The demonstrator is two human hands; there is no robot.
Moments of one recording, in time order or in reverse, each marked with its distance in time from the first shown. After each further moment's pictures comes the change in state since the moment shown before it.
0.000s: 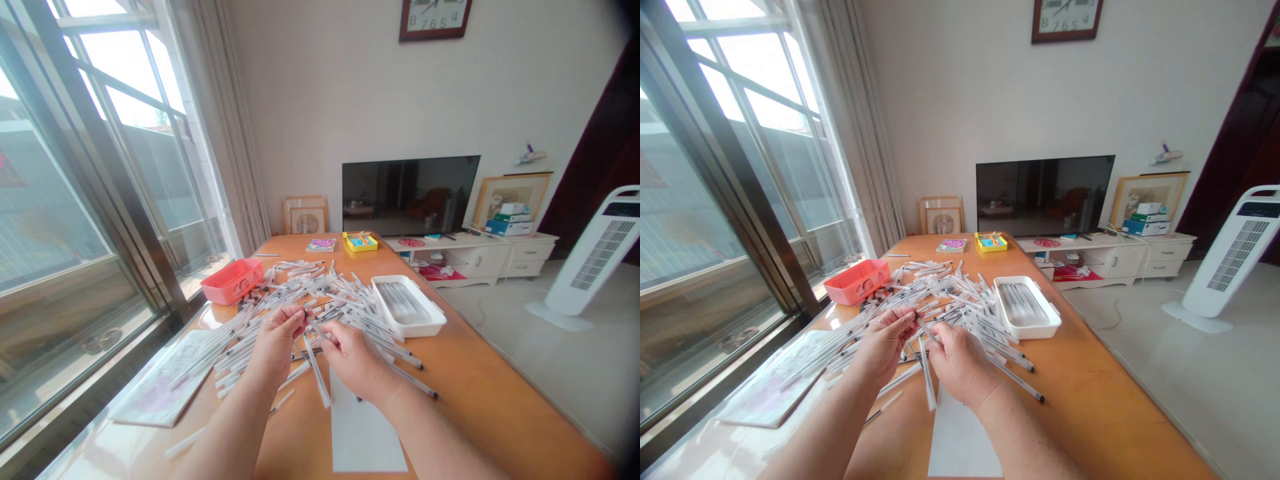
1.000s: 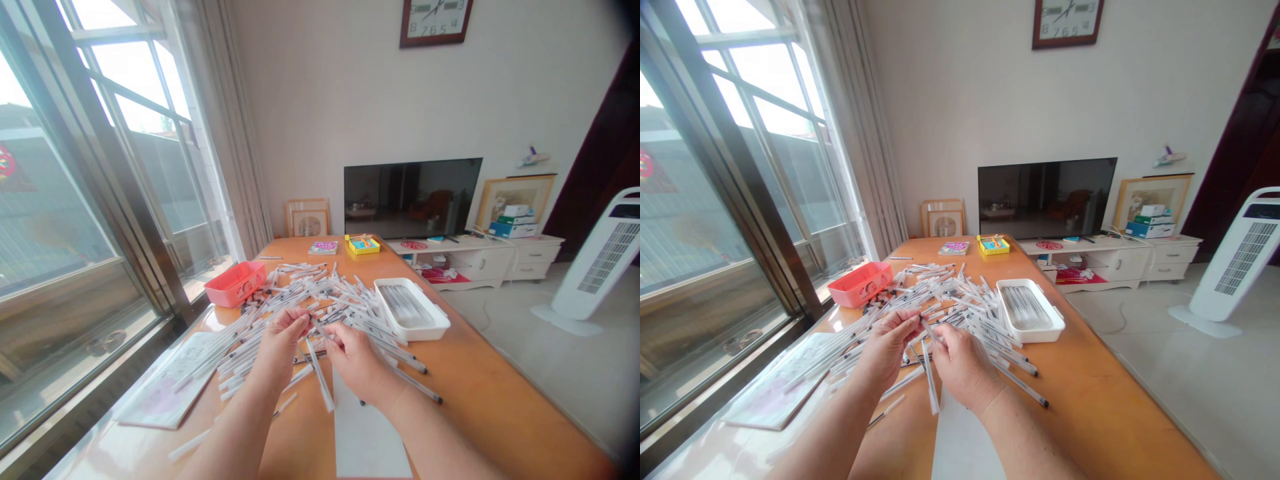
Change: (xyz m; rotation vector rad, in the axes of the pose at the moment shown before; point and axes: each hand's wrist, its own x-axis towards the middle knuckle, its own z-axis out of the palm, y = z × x) left_hand 0.001 -0.002 -0.002 0.048 -0.033 0.044; right_hand 0.000 0.003 0.004 0.051 0.035 -0.014
